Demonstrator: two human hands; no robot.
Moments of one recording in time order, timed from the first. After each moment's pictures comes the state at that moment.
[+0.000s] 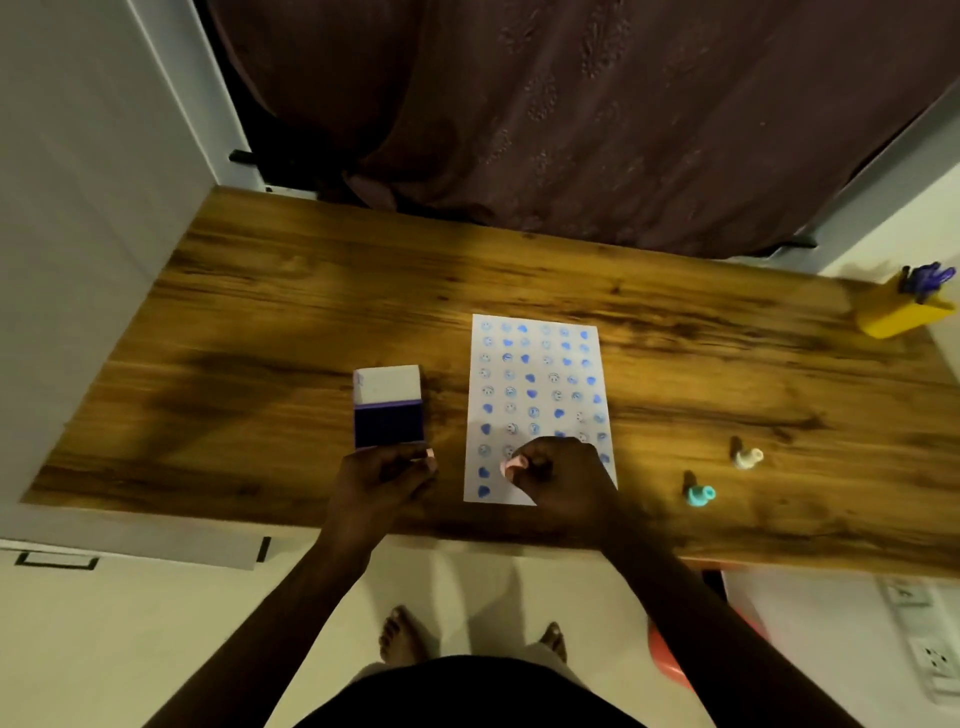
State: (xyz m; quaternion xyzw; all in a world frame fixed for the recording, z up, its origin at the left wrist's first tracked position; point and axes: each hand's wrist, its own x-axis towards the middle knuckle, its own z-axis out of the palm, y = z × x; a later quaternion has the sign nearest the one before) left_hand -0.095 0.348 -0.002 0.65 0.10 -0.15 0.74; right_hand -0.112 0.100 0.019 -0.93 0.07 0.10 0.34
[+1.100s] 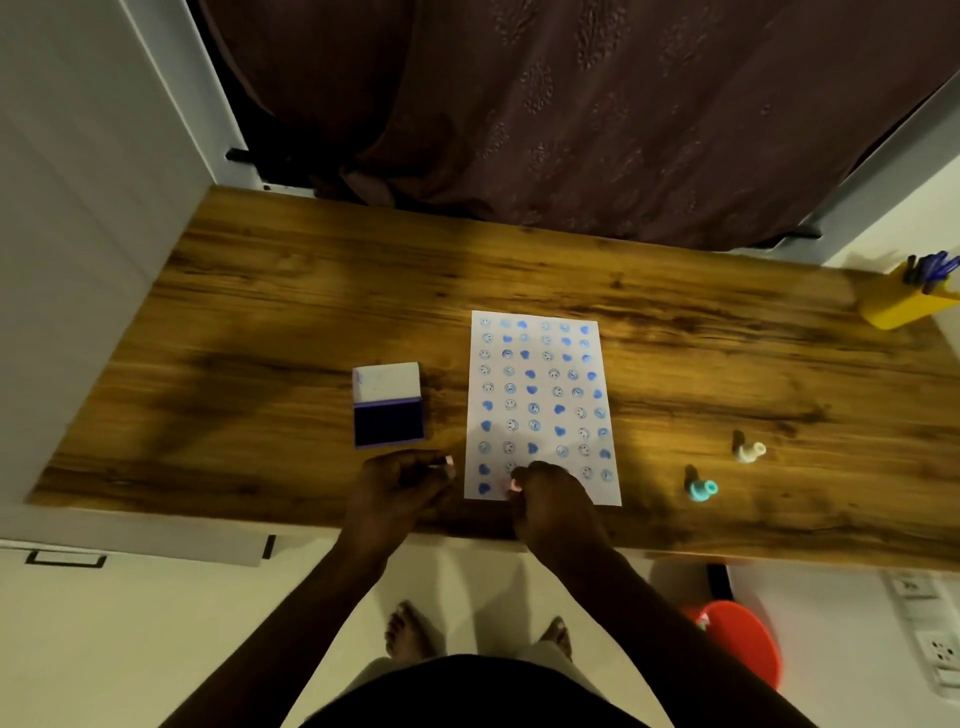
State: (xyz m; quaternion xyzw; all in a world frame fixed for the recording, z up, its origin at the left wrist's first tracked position) left_hand -0.106 0.333 0.005 0.68 0.07 -0.18 0.70; right_hand -0.145 0.125 0.010 -0.98 0.03 0.13 0.16
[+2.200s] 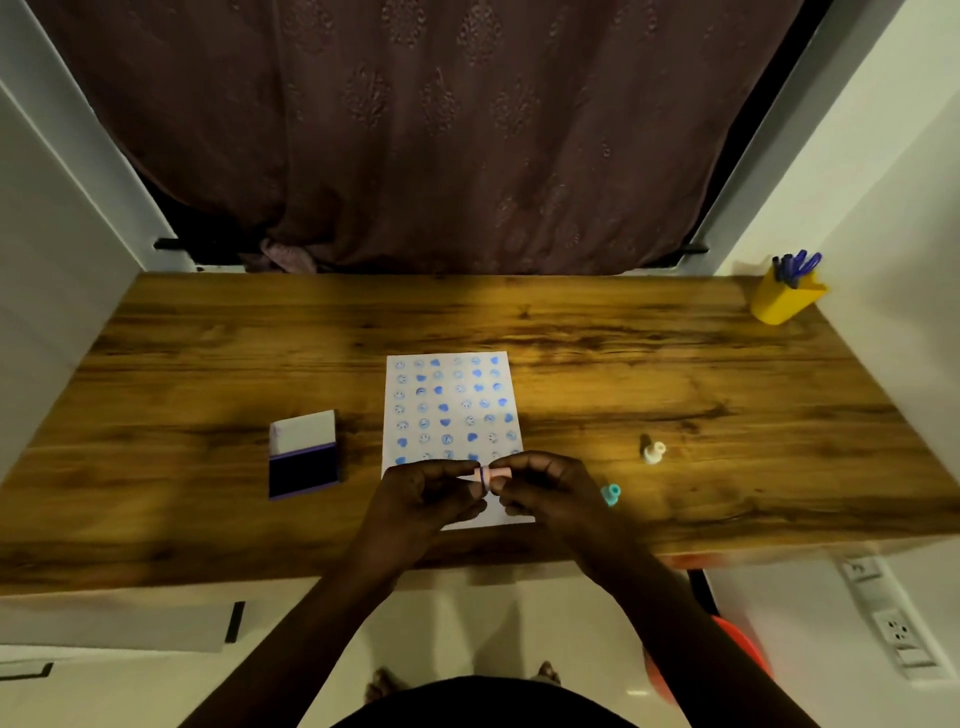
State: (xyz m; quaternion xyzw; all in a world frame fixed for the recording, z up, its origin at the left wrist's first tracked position) left_hand -0.124 0.208 0.067 0.65 -0.03 -0.24 0.72; right_hand -0.173 0.021 0.085 -0.68 0.15 0.08 0.71
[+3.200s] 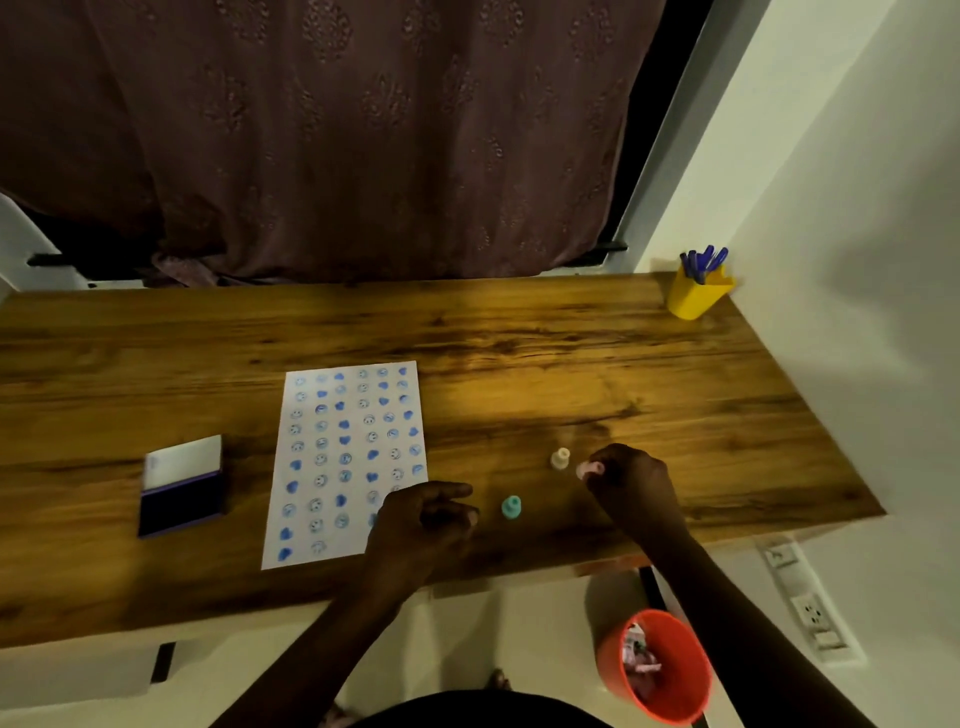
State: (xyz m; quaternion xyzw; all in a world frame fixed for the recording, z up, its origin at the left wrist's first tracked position) left_hand -0.153 0.080 0.058 0.75 0.01 -0.28 0.60; right_hand -0.202 -0.200 0.039 -0.94 0.23 -0.05 0.26
